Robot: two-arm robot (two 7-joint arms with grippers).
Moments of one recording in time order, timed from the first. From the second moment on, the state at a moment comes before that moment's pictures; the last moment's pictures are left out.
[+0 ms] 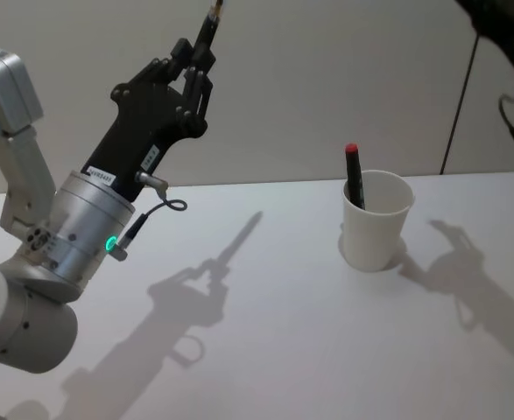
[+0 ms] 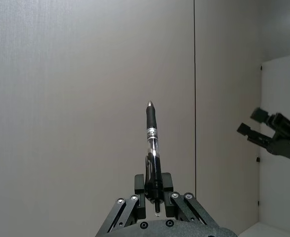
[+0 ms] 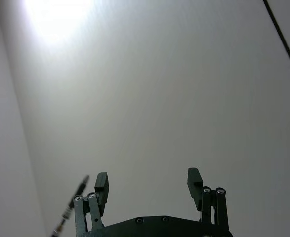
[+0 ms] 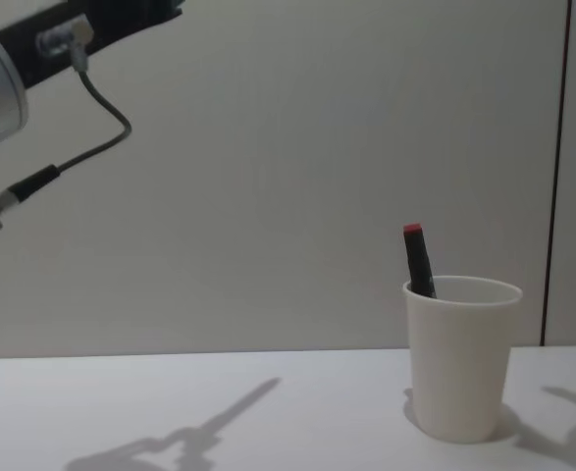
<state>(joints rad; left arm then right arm) -0.16 0.36 0.24 -1.83 -0.58 -0.12 -0.23 0.33 0.22 -0.10 -1.71 0.80 0.06 0.41</state>
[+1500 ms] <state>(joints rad) -0.15 0.34 0.26 -1.82 -0.55 -0.13 -0.23 0.46 -0.03 -0.31 -1.51 0.92 0.26 0.41</state>
